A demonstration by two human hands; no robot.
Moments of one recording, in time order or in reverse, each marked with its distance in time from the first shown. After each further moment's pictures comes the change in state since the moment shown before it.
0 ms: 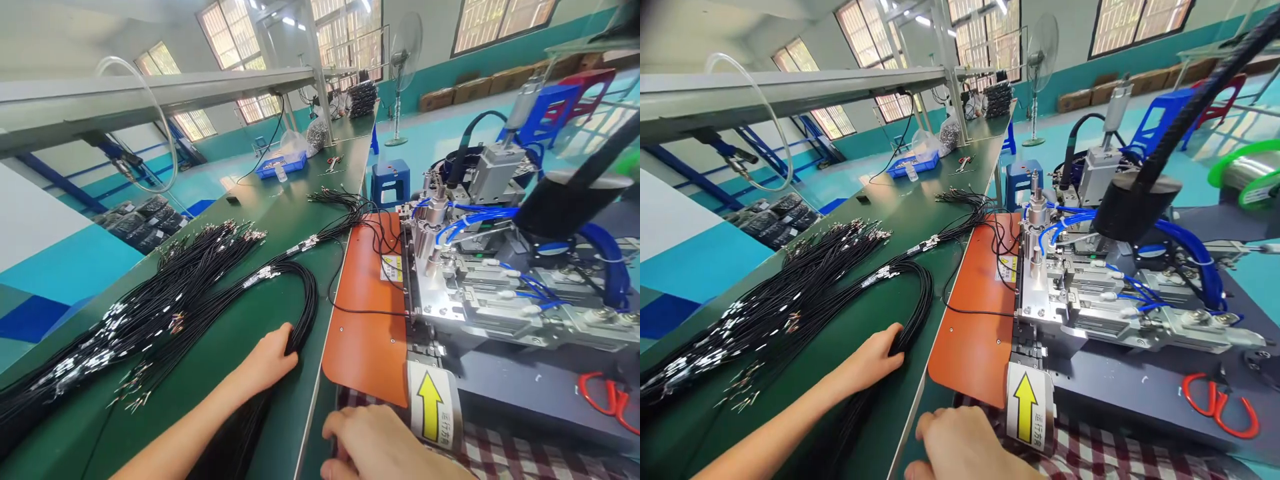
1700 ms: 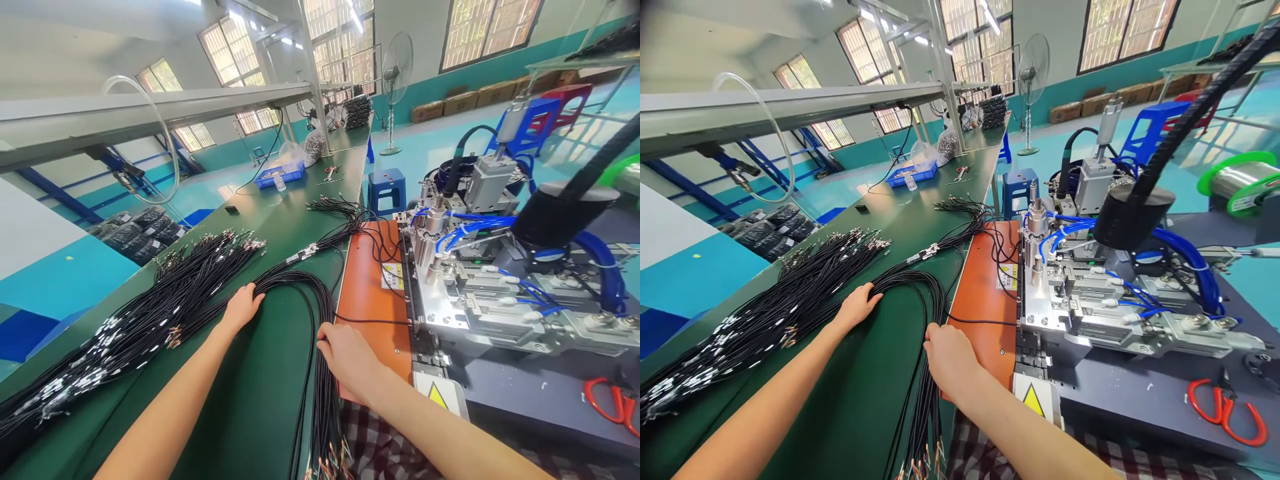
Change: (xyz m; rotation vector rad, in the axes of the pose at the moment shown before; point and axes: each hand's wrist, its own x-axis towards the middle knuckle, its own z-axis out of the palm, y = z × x) left_hand 0.104 -0.112 -0.039 0.270 0.315 -0.281; right_hand 0.086 0.012 -0.028 -0.099 0.534 0.052
